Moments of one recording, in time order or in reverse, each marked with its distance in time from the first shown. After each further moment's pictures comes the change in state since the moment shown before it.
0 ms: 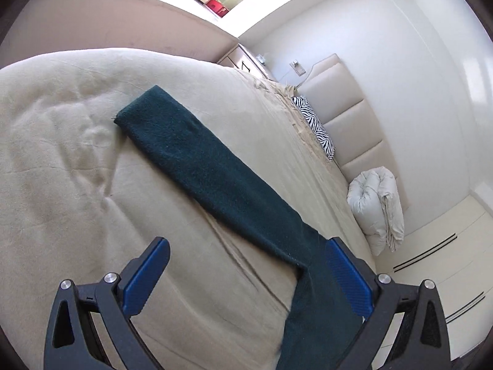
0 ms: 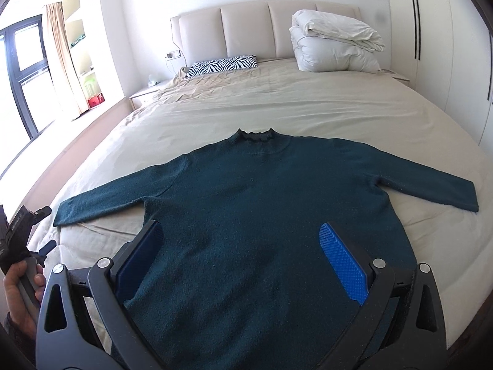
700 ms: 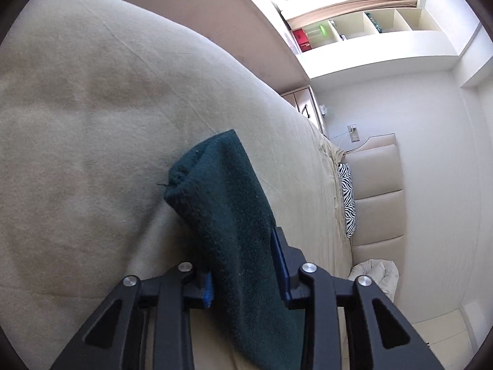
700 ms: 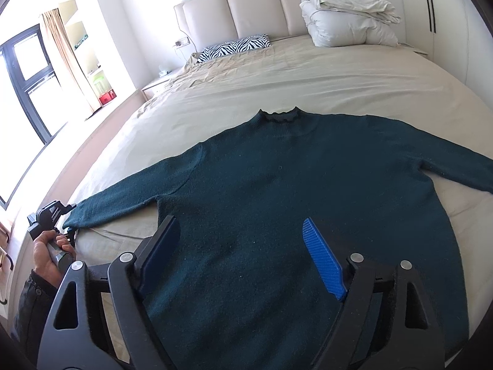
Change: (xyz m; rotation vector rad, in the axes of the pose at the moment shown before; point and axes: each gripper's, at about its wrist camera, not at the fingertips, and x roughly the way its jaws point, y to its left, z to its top) left arm 0.083 0.058 0.080 -0.321 -0.124 0.102; right arm 0.074 0.009 0.010 0.064 0.094 0.104
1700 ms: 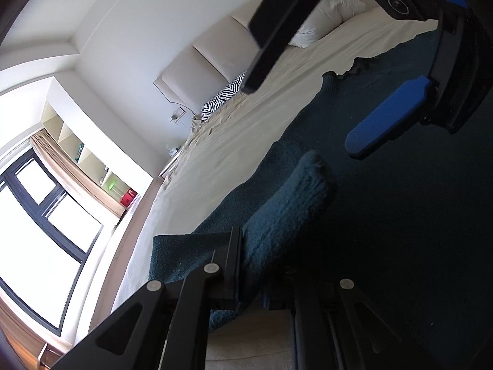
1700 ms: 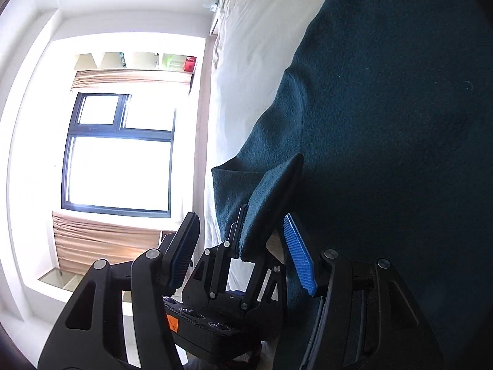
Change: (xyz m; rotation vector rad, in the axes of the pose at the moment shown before) left arm 0.035 -0.138 -0.369 1.954 -0.222 0.290; right arm 0.288 -0.013 0.067 0.475 0.564 0.794
